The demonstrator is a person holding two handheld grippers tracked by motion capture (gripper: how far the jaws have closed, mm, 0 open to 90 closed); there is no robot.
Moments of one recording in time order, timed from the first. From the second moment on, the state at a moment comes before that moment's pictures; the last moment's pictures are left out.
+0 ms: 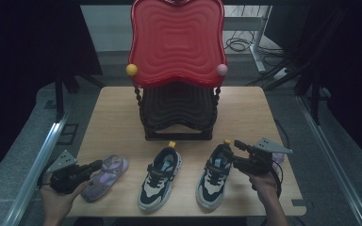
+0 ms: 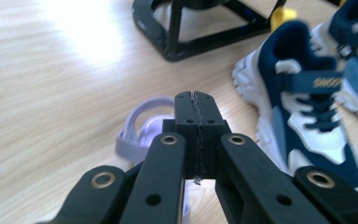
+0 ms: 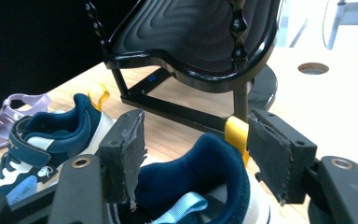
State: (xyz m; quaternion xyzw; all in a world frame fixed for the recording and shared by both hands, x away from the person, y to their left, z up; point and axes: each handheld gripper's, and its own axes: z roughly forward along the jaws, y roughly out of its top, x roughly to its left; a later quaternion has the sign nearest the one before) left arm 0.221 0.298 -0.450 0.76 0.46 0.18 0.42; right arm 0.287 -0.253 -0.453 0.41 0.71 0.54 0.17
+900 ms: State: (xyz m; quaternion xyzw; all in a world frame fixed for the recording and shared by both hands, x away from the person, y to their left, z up) left arm 0.193 0.312 -0.500 0.77 0.50 0.12 0.38; right arm 0.290 -0.247 -0.452 0.42 0.71 0.53 0.18
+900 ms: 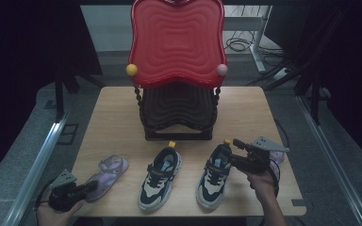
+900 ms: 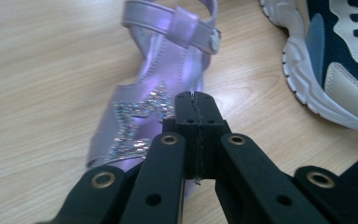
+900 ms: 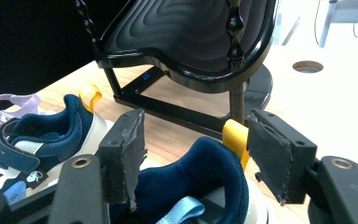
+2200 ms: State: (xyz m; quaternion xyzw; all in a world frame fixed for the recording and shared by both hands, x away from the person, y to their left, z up) left arm 0.189 0.307 -0.509 0.77 0.51 0.11 0.36; right arm 0.287 -0.248 -0.451 0.43 0.71 0.53 0.17
